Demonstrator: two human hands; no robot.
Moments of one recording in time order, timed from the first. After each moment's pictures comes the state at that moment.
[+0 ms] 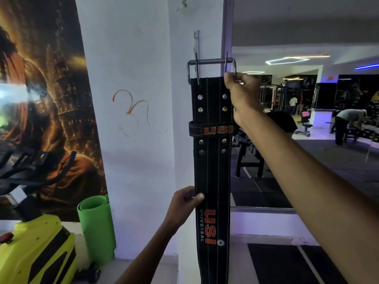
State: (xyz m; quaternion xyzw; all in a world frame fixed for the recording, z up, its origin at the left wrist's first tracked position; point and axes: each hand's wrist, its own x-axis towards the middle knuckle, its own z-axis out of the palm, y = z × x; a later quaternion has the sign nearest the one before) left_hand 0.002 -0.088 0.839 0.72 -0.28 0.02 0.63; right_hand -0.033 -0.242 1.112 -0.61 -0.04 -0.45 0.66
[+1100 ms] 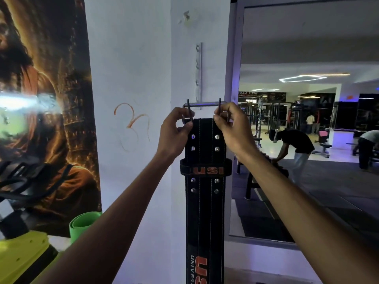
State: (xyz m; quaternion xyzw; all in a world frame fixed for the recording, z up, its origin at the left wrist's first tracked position) left_hand 0.107 -0.145 1.053 0.65 -0.32 0.34 0.60; right_hand 0.069 -0.307 1.067 -0.74 -0.18 -0.45 0.47
